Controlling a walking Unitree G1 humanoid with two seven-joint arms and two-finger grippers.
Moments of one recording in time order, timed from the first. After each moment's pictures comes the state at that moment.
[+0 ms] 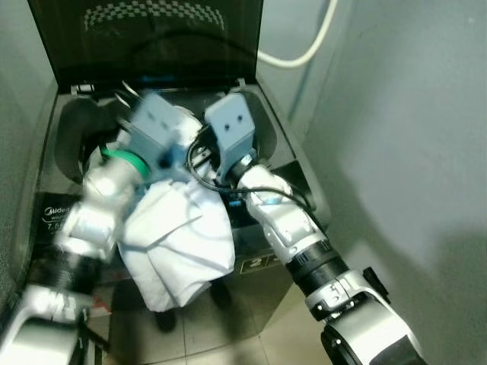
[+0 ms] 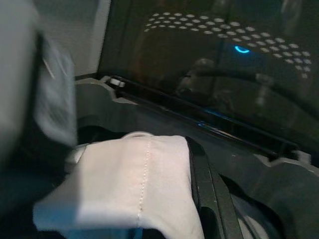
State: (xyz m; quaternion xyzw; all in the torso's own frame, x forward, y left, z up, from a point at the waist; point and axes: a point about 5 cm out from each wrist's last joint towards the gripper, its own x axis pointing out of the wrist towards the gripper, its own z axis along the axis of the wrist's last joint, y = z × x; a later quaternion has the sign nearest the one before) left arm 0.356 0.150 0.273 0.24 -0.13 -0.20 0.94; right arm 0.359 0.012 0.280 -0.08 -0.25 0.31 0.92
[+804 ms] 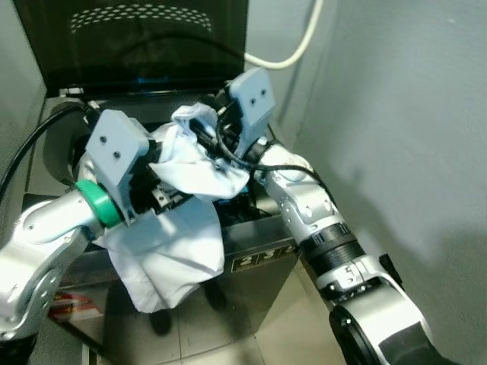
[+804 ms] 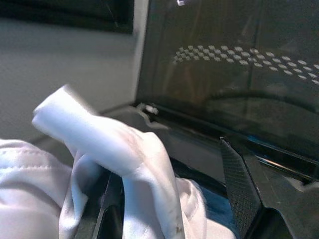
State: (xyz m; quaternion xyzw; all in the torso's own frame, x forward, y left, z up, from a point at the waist) left arm 0.250 0.159 0.303 0.17 -0.19 -0.38 0.89; right arm 0.361 0.000 0.307 -0.01 -0.24 0.43 0.87
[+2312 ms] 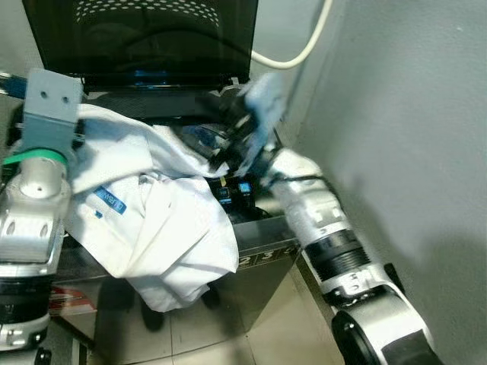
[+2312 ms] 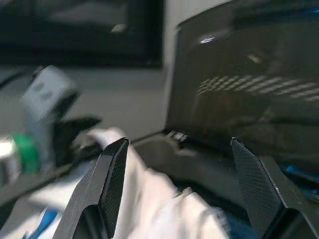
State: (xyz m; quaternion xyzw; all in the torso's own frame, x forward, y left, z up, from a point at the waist) left arm 0.324 0.247 0.315 0.18 -0.15 0.15 0.96; right arm 0.357 -0.047 0.324 0.06 -0.29 0.48 0.83
